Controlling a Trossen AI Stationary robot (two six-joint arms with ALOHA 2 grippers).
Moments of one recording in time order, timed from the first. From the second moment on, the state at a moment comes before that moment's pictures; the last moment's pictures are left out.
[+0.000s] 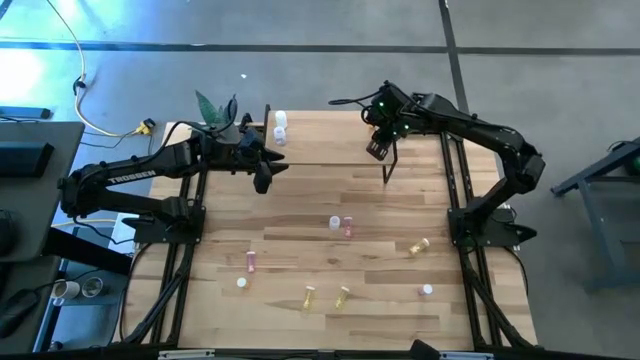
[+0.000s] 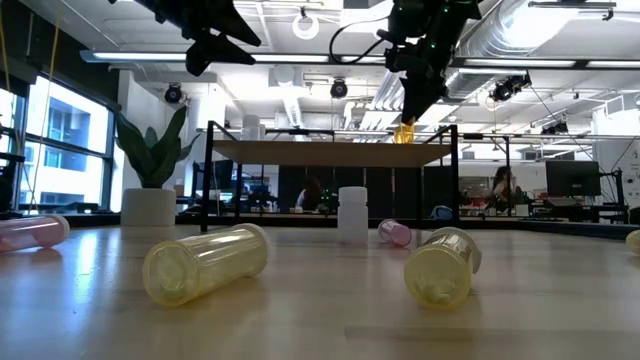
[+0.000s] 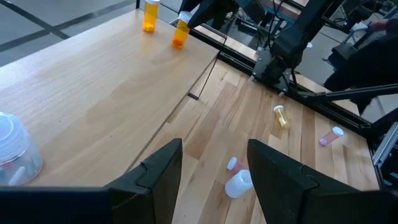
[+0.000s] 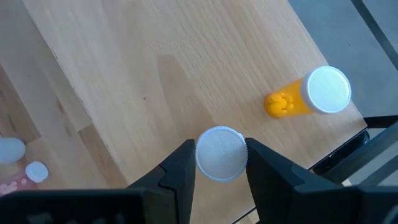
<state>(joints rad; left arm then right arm) 0.45 1.03 0.91 -0.33 0.07 -0.30 -0.58 1.57 1.48 -0.98 0.06 -0.09</state>
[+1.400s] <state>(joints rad) 0.45 1.03 0.91 -0.34 0.07 -0.27 -0.58 1.57 1.57 -1.00 0.10 -0.09</state>
